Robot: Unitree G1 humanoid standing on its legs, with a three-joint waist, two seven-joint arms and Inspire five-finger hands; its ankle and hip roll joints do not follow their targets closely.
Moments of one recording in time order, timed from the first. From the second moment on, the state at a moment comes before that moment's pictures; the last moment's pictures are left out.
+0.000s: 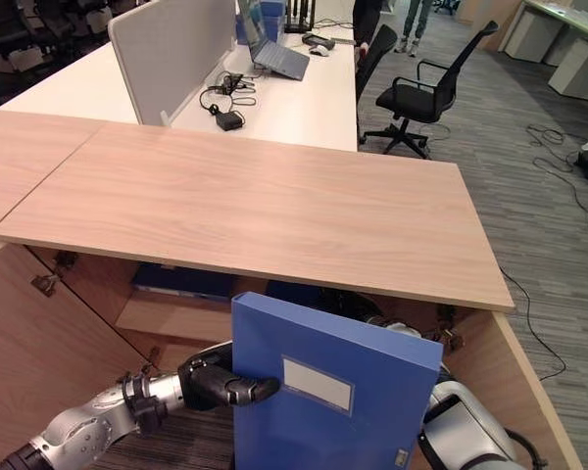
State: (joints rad) left arm -0.06 0.78 -0.62 -0.05 -1.12 0.13 -0.61; right arm -0.58 -0.47 0.52 0.98 0.65 -0.03 0.29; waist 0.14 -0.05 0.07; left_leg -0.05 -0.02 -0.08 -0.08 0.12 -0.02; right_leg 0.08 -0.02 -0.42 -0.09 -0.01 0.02
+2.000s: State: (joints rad) left arm 0.32 0.67 0.09 0.11 -0.82 -0.04 -0.58; right arm 0.12 -0.56 0.06 0.18 0.38 -0.08 0.31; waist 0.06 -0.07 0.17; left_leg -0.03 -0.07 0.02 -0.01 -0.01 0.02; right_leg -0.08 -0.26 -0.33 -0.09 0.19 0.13
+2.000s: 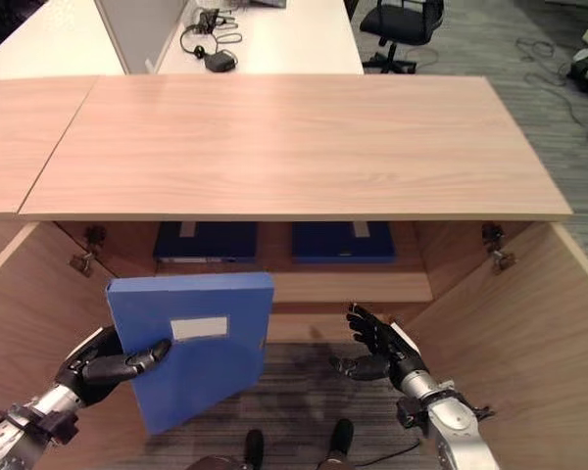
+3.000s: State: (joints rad) left arm 0.25 0.77 -0.09 0.09 -0.70 -0.09 -0.59; right arm 0.12 -0.70 0.41 0.04 0.60 0.05 0.48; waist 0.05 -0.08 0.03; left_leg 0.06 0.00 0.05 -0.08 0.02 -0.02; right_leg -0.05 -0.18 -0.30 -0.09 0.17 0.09
